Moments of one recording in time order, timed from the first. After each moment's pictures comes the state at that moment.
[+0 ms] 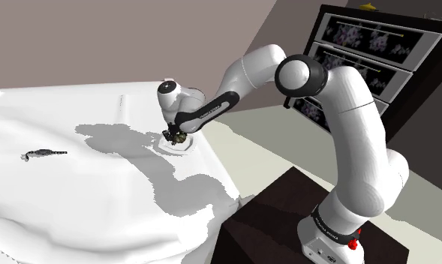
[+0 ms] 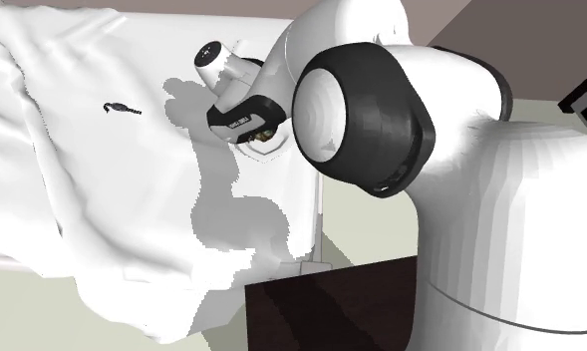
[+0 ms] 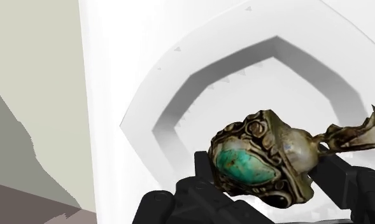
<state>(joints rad) -0.06 0.81 0.44 -1.57 -0.86 2.27 0.86</state>
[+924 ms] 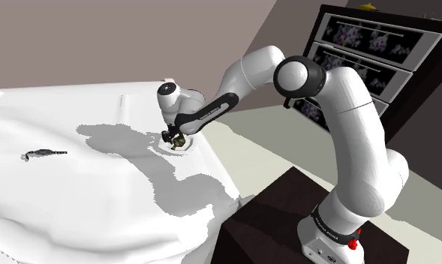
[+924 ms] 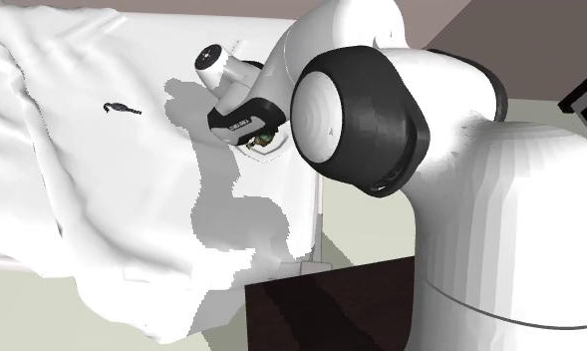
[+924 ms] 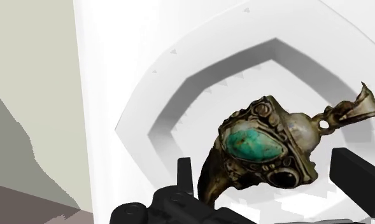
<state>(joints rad) -0.06 0.82 0.43 -1.57 -0.87 2.27 0.87</state>
